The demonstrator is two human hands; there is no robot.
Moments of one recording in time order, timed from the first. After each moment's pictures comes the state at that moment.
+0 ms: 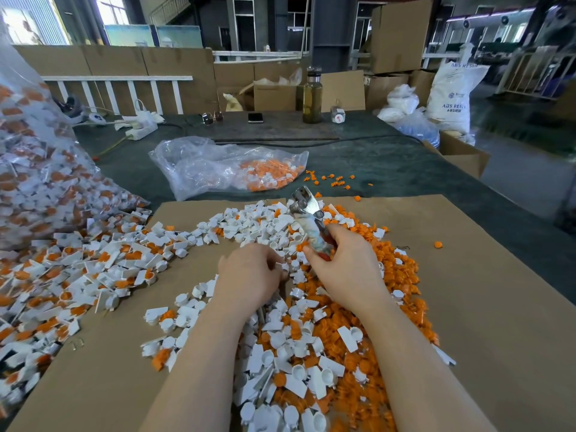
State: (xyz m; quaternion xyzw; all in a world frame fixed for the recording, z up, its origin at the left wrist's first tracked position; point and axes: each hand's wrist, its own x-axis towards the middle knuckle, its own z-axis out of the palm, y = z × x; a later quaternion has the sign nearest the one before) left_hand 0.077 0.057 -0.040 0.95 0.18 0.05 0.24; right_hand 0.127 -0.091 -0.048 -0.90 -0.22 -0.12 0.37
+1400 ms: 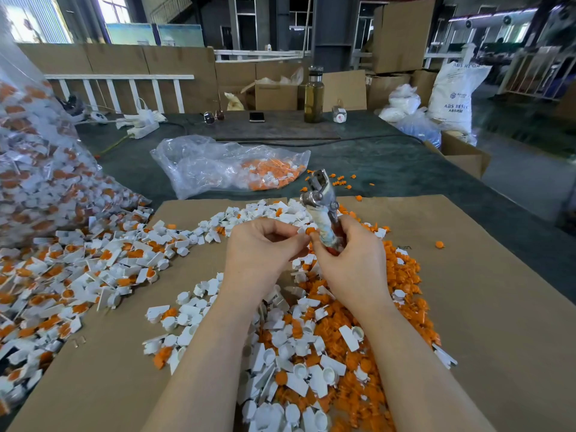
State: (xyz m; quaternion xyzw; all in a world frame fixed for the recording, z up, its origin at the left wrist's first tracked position) left_hand 0.071 0.038 -0.018 0.72 0.15 0.19 0.65; right_hand 0.116 -0.089 -0.042 -0.85 -0.20 -0.22 0.44
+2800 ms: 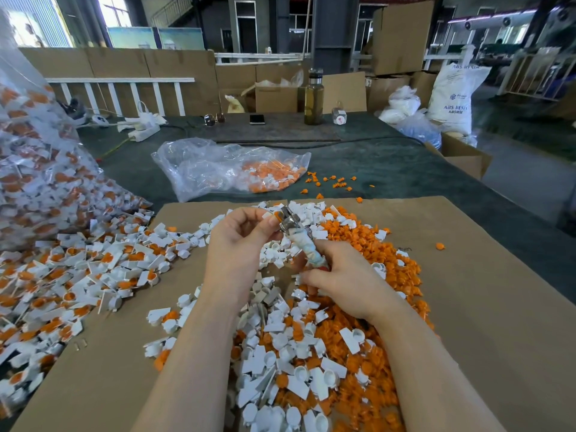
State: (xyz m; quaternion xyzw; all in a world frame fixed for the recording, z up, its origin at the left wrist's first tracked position) left_hand 0.073 0.064 -0.028 0.66 0.08 0.27 0.70; right_hand 0.117 -0.099 -0.033 -0.83 -0.32 0.09 0.45
